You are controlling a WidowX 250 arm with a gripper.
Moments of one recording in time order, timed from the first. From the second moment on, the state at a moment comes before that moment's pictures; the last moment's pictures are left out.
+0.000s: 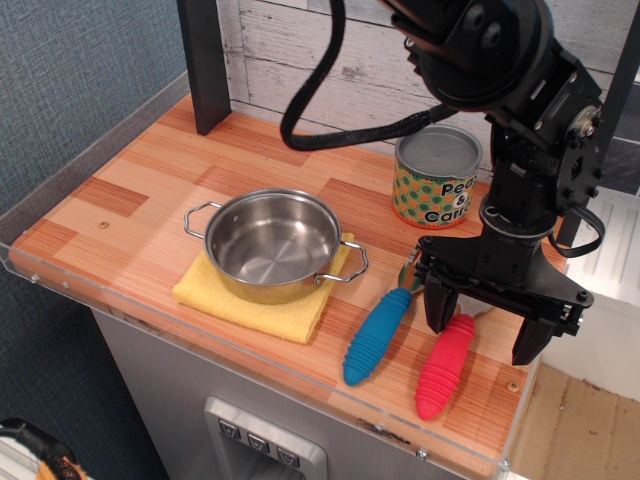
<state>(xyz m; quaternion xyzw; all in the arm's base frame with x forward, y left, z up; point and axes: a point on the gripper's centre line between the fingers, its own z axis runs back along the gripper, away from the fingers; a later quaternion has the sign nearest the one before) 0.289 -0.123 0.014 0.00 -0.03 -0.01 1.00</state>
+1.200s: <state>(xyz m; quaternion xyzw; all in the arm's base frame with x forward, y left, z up) 0.278 -0.106 0.005 0.00 -0.04 0.00 1.00</state>
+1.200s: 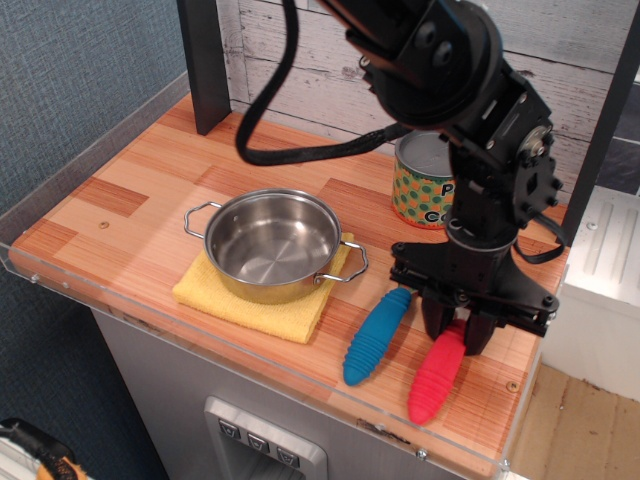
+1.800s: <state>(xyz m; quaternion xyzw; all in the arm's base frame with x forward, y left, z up) 0.276 -0.067 0.070 -0.02 -0.10 0.04 0.99</state>
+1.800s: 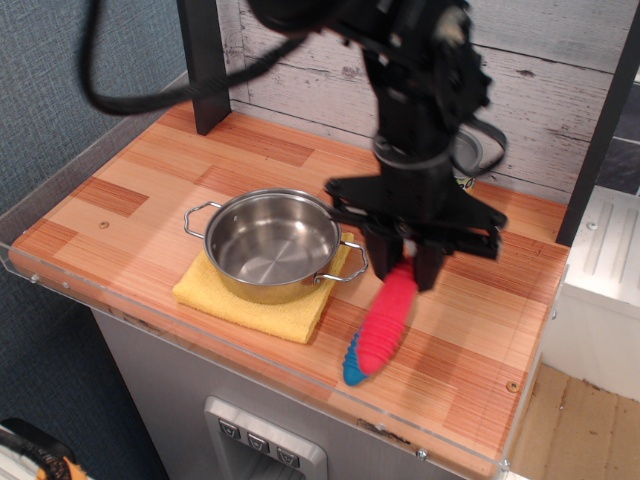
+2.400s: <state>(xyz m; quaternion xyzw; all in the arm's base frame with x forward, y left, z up) 0.255 0.043 0.091 0.02 -0.03 0.07 1.00</state>
